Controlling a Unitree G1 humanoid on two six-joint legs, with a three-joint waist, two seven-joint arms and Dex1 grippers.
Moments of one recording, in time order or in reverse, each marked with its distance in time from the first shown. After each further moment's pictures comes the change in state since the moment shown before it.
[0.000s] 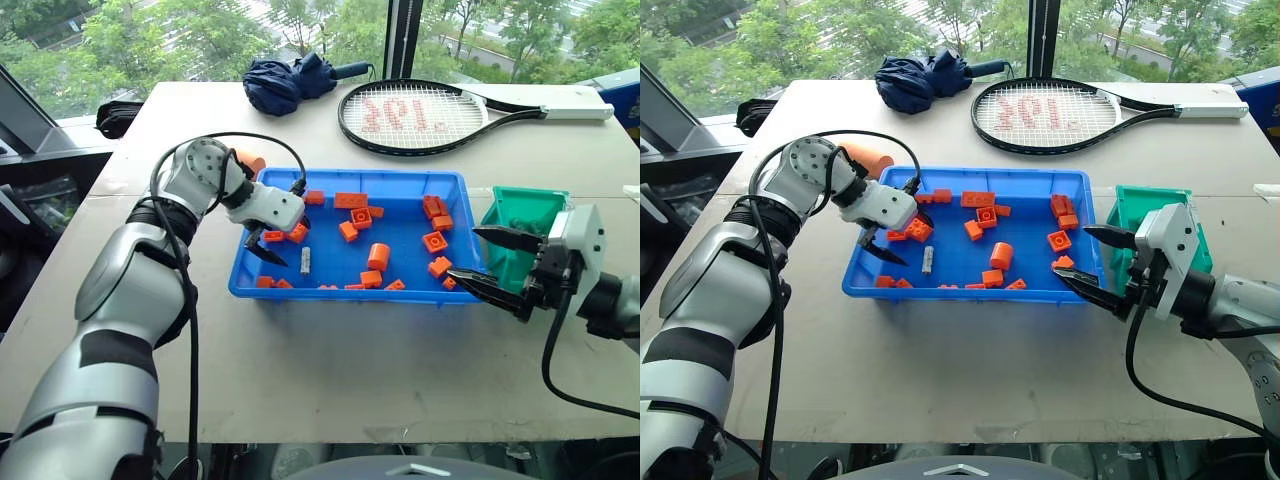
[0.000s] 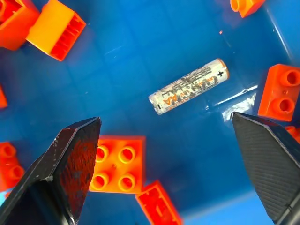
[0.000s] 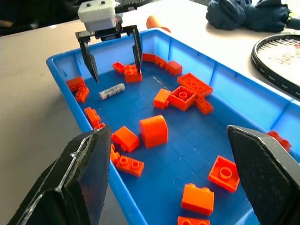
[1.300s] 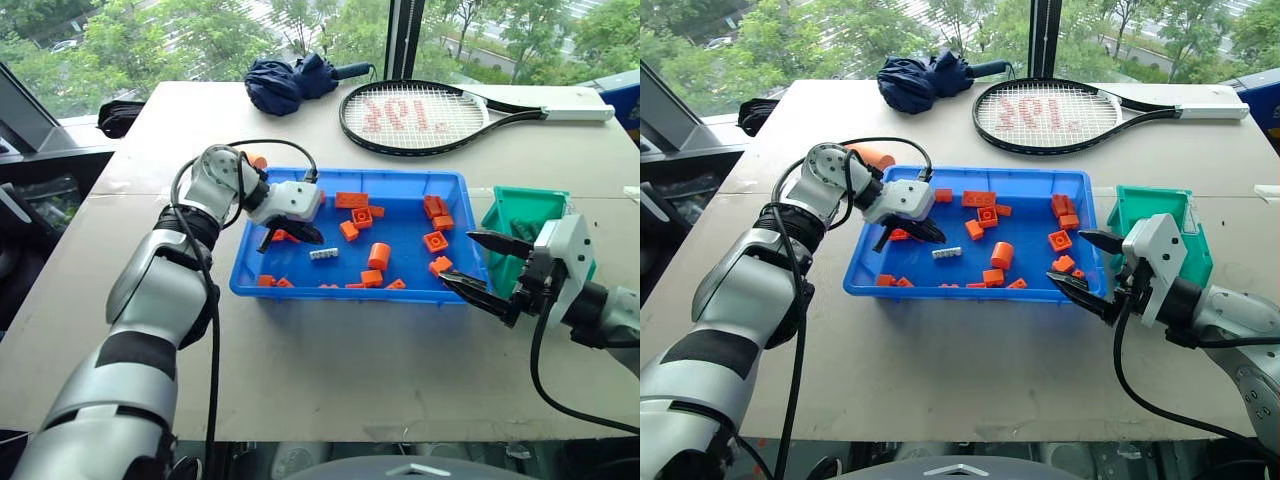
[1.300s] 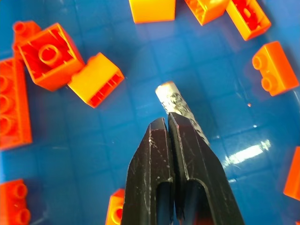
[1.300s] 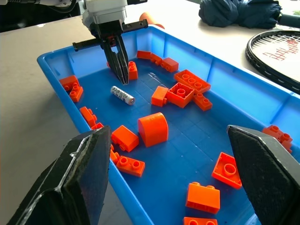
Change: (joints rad) left arm 0.071 -0.063 0.117 -0.071 -0.070 0.246 0.000; right arm 0.093 -0.011 0.051 -0.030 0.000 -0.083 -0.116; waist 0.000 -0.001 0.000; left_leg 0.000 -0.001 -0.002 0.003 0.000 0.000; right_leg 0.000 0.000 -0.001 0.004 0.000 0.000
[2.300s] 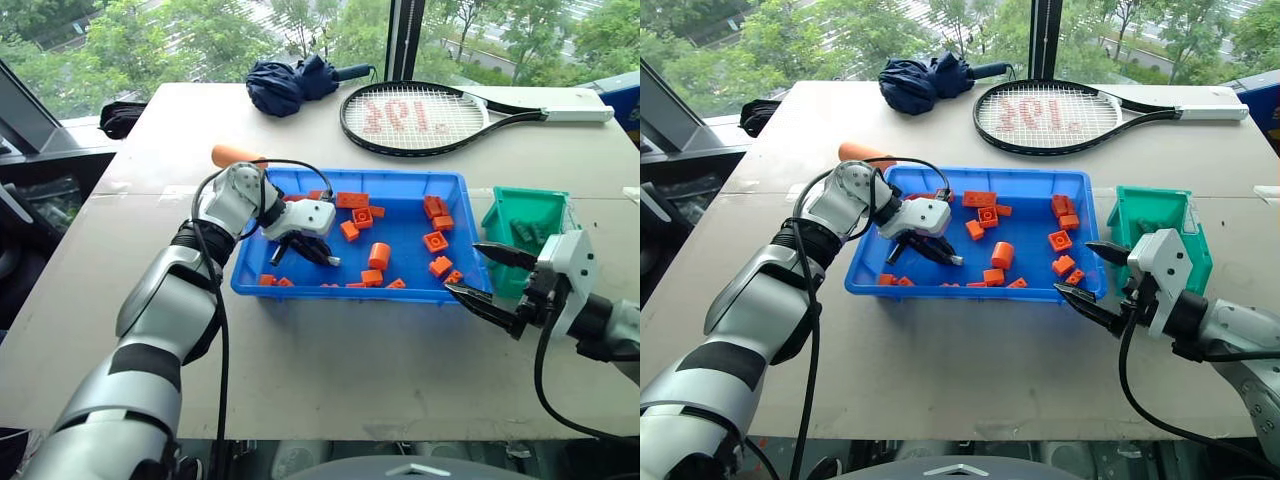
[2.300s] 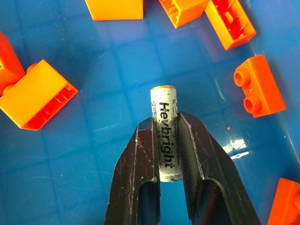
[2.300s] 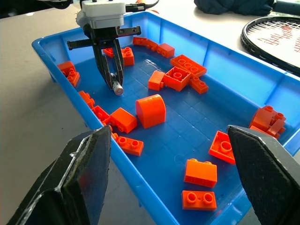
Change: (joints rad) left arm 0.066 -0.055 0.021 -0.115 0.102 0.134 0.000; right arm 0.107 -0.017 -0.045 0.000 -0.013 -0.049 0.022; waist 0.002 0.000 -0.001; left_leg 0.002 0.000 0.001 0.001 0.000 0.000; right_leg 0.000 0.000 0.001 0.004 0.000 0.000
